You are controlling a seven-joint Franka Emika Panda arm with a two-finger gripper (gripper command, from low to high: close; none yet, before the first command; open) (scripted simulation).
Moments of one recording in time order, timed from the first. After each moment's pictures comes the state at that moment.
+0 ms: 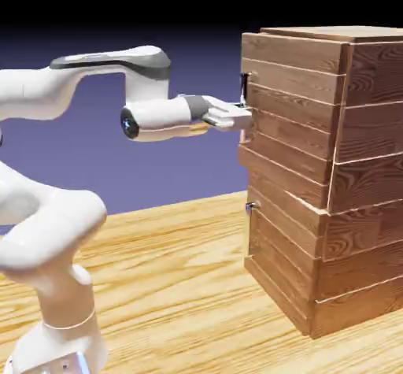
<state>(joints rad) -0.65 -1.14 0.80 -2.70 2.46 2.62 2.15</state>
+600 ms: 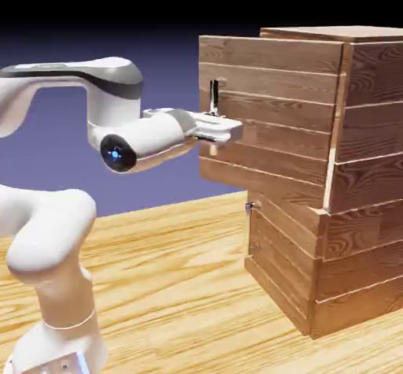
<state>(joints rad) -0.47 -1.24 0.14 -2.96 1.79 2.08 2.19</state>
